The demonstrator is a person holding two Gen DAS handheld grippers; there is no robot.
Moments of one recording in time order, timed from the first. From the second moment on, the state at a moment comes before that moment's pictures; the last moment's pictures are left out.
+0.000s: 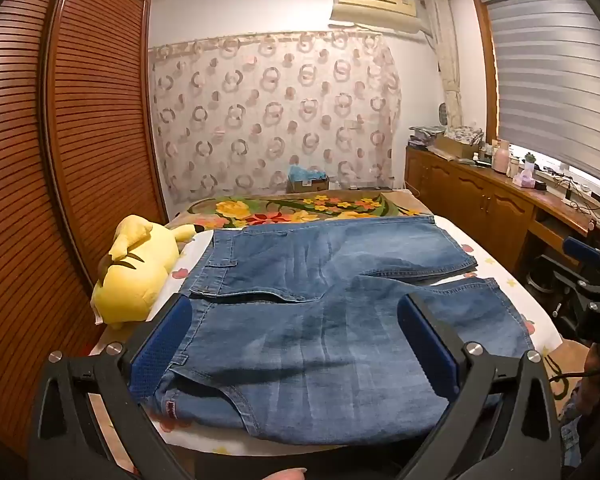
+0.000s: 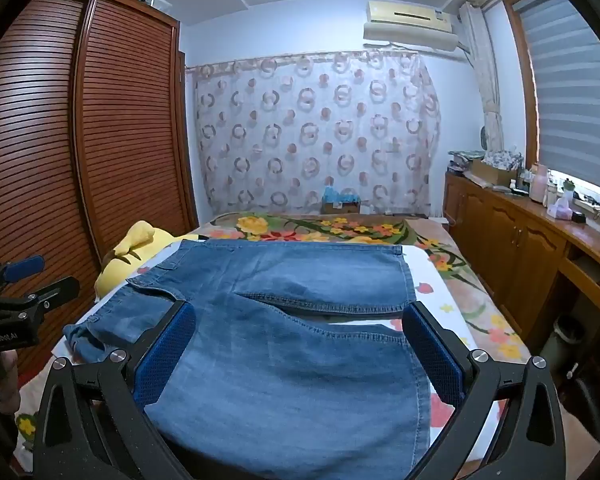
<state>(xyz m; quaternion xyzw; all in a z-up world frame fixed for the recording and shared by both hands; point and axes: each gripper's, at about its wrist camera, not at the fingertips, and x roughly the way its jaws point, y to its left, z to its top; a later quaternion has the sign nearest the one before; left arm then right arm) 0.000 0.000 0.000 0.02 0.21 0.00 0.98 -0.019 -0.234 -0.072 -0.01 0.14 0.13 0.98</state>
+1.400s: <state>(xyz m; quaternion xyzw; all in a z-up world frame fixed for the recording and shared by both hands) 0.001 0.000 -0.003 0.02 0.22 0.00 0.97 -0.020 -0.234 -0.073 -0.01 0.14 0.13 0.98</state>
